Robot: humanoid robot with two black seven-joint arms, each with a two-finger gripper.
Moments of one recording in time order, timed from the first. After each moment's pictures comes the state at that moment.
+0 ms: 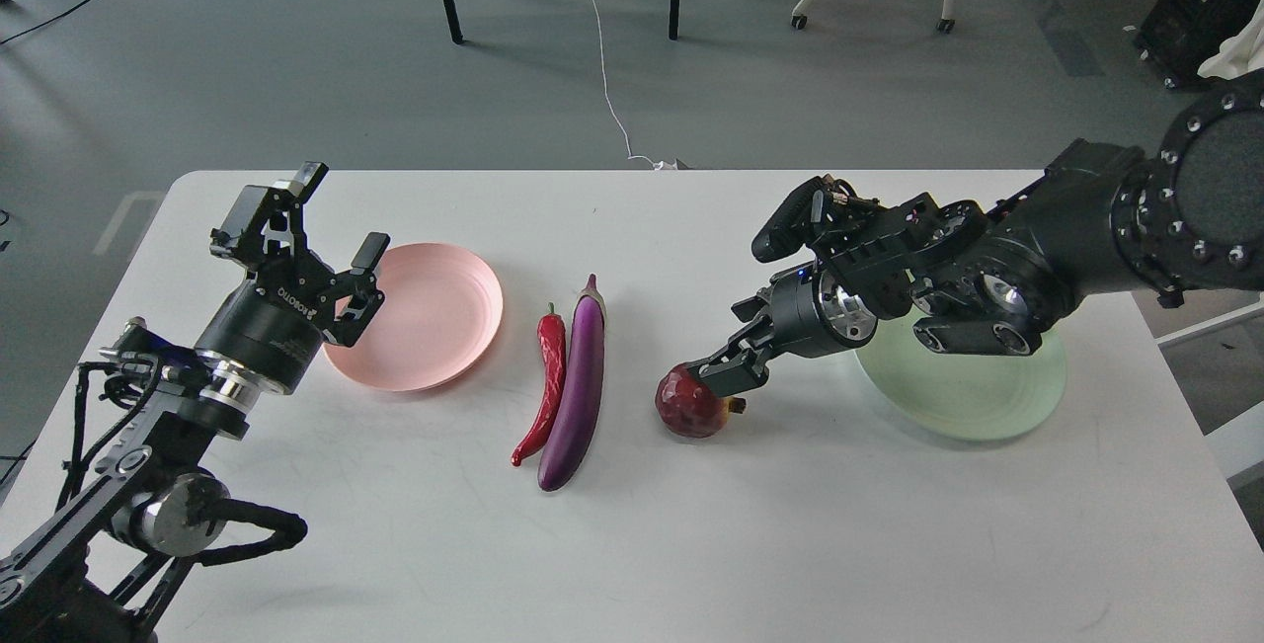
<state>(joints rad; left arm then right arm) -0.06 0.37 -1.21 -1.43 0.66 -0.20 -0.35 1.71 0.00 -1.22 1.15 -0.72 -0.17 0.49</state>
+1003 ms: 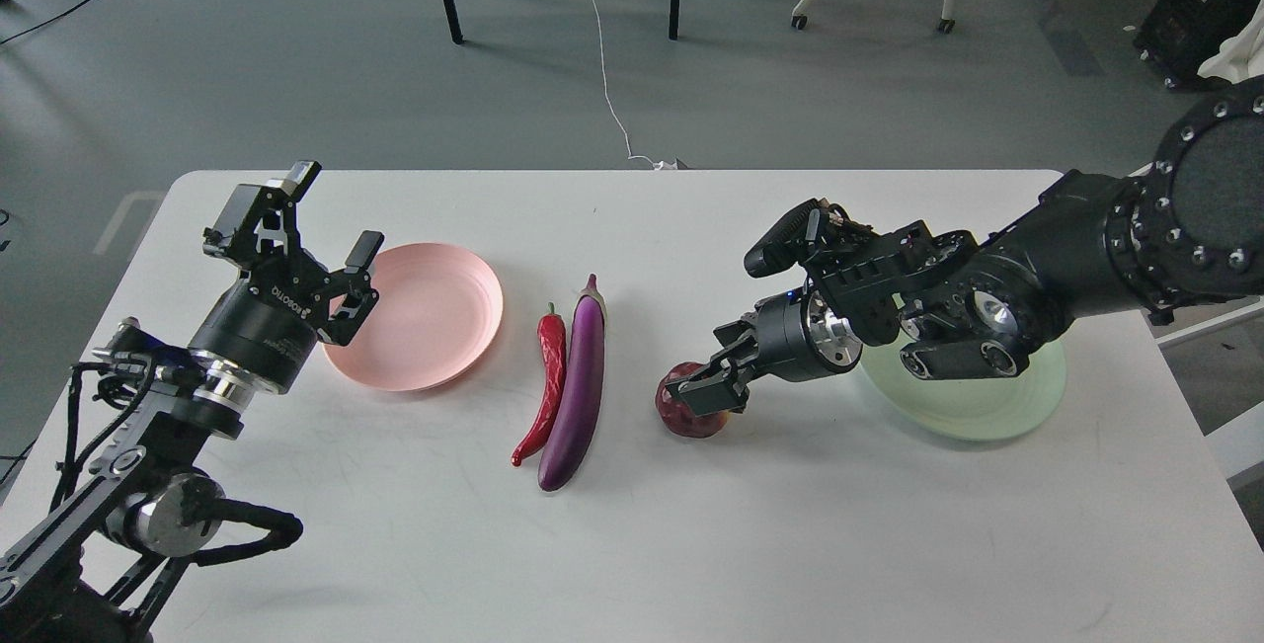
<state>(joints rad) -0.06 0.37 -1.22 -1.43 0.65 -0.20 -0.35 1.67 0.00 -1.20 1.20 -0.65 -0.20 0.49</state>
